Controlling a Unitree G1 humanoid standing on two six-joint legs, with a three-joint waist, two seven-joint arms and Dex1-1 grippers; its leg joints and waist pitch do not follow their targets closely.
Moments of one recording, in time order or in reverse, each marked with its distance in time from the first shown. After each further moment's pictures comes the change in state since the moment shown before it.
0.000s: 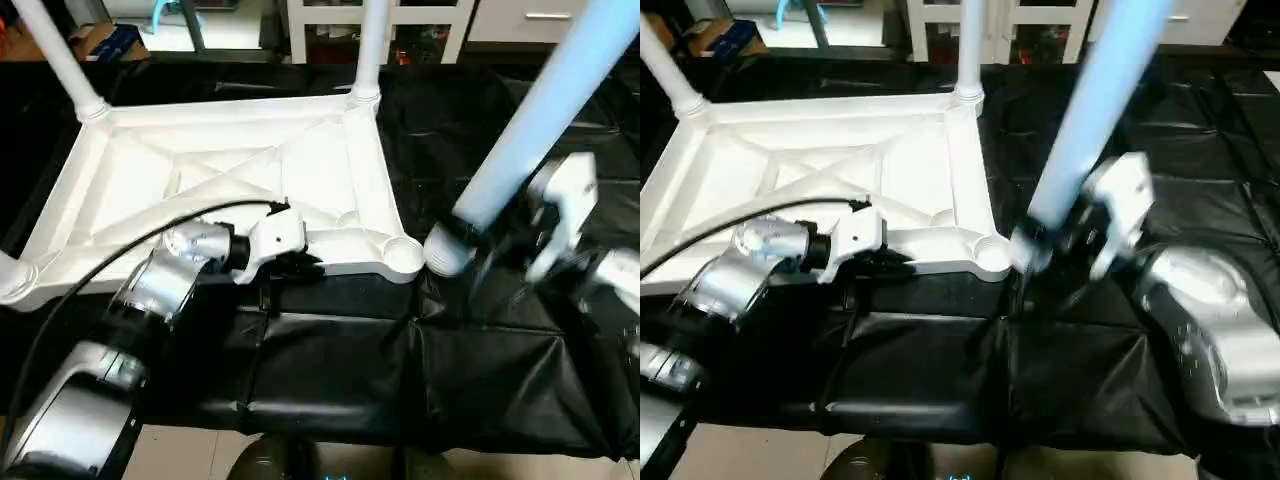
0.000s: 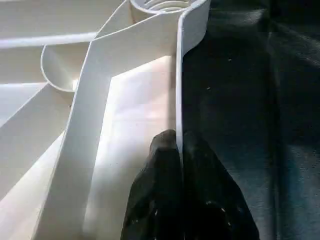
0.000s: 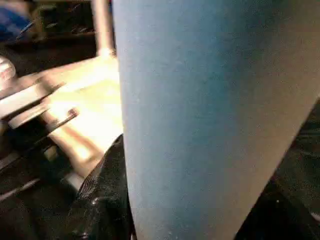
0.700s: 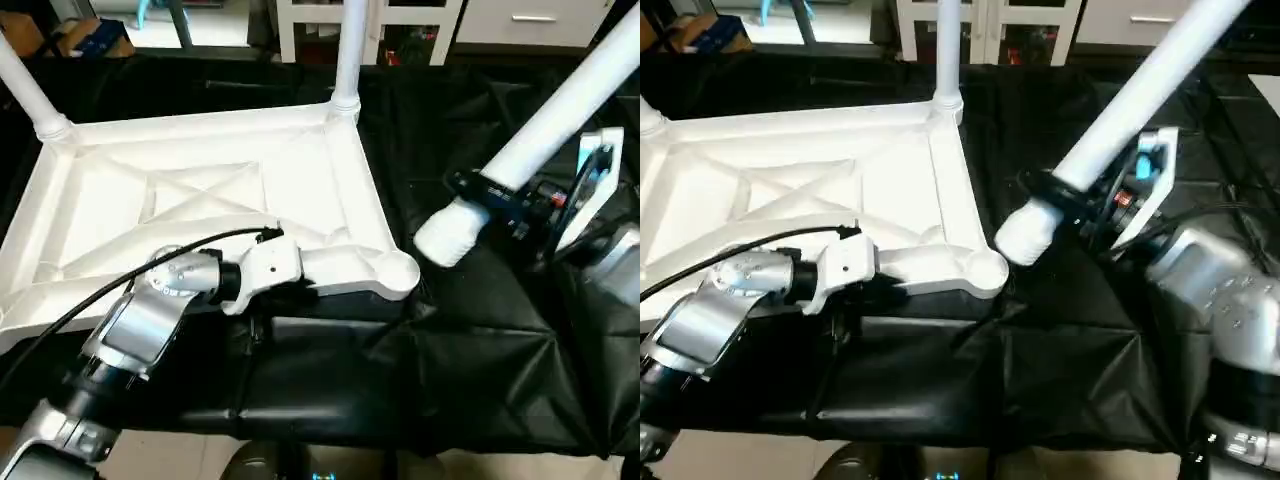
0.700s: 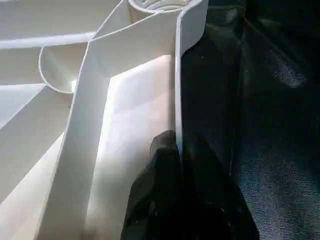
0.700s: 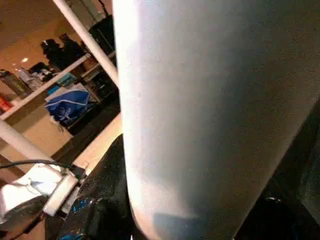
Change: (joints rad) left arm 0.205 0.073 0.008 -0.415 0.018 0.240 0.058; right arm -0.173 -0.010 -0.162 0.221 0.442 0.435 0.017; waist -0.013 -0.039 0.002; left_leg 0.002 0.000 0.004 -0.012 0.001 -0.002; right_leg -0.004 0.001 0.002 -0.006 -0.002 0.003
